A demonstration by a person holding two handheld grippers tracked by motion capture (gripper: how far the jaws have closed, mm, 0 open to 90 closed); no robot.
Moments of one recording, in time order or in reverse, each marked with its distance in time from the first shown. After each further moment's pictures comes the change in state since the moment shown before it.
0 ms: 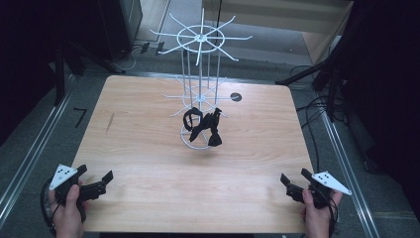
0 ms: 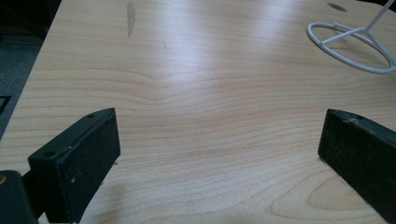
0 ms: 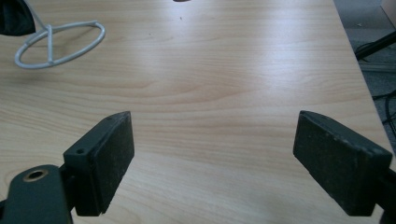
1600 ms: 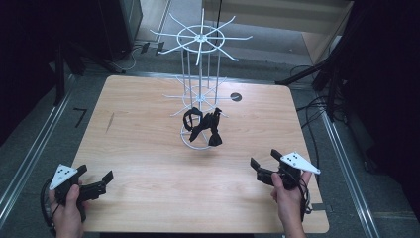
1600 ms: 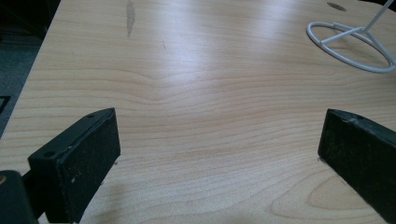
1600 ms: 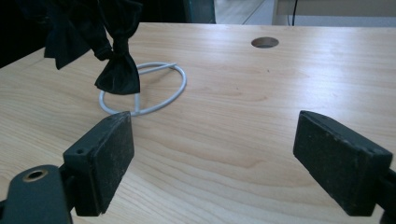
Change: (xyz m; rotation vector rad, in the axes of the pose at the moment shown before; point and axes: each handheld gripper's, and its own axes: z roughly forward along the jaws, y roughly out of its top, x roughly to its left) left arm 0.000 0.000 0.000 0.000 -0.001 0.002; right arm 0.080 0.050 0.041 -0.061 0.156 -0.061
